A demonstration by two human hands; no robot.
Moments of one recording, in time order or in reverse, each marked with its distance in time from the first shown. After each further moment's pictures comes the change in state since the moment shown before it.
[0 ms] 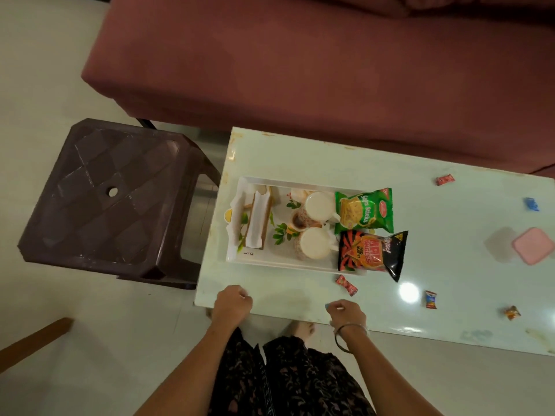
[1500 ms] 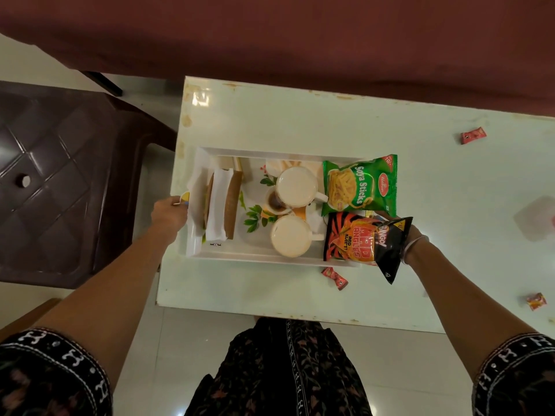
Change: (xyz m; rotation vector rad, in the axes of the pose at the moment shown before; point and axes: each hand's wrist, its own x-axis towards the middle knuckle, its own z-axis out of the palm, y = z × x) left_hand 0.166 0.067 -0.066 -0.446 0.299 -0.229; right_hand 0.195 -0.041 -0.127 0.814 -0.385 0.288
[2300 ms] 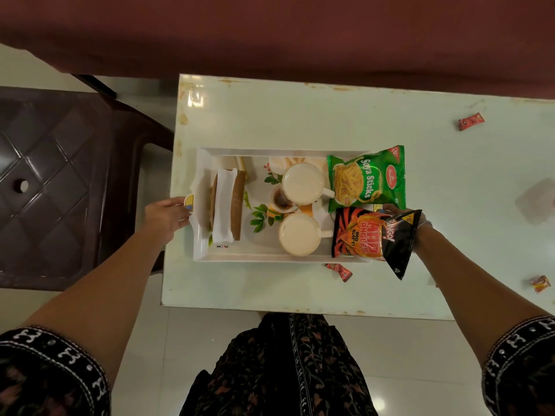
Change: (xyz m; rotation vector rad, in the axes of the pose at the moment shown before) left_hand -0.006 0.002 -0.014 -0.258 -0.154 -0.079; right_hand 0.005 0.000 -0.009 0.046 0.154 -0.068
